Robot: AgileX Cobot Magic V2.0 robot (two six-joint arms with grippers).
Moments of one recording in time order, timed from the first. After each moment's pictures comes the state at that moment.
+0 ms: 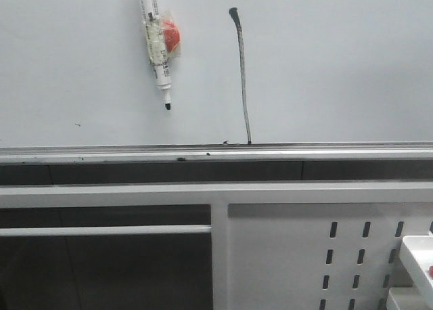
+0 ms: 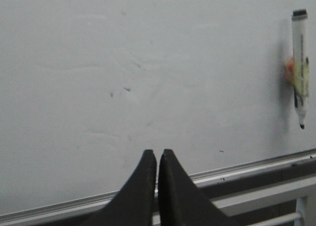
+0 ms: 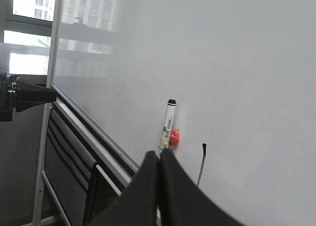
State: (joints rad) left arm -0.23 0.00 0.00 -0.14 0.01 0.19; right arm 0.74 0.09 -0.48 0.30 0.37 -0.55
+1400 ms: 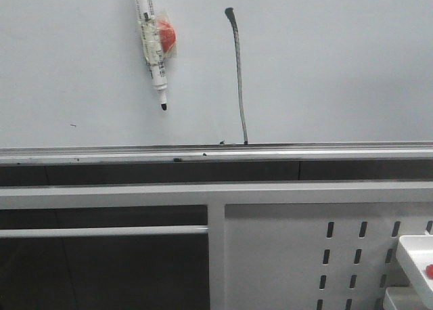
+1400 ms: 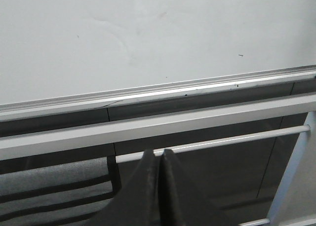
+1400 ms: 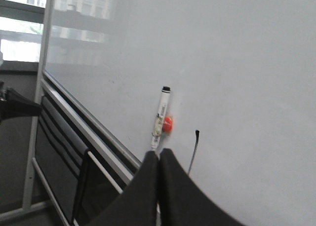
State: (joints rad) left arm -0.14 -0.01 0.00 -0.13 0.33 0.15; right arm 0.70 0.09 -0.45 0.27 0.39 -0.55
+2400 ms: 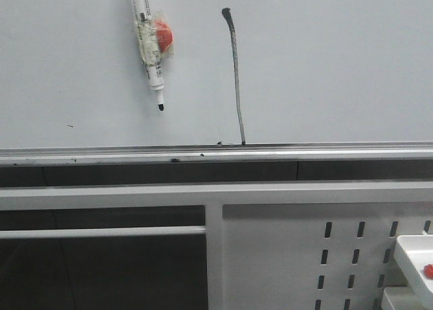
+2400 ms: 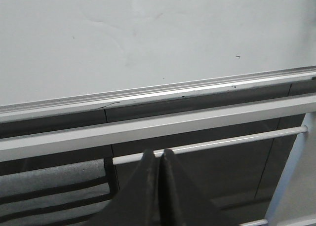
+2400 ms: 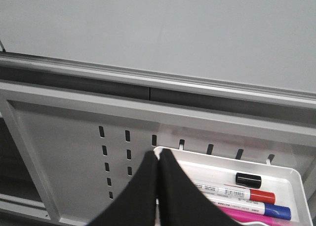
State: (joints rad) left arm -0.14 -0.01 0.00 -0.14 0.33 0.15; right arm 0.13 -0.01 0.01 0.02 0.33 -0.08
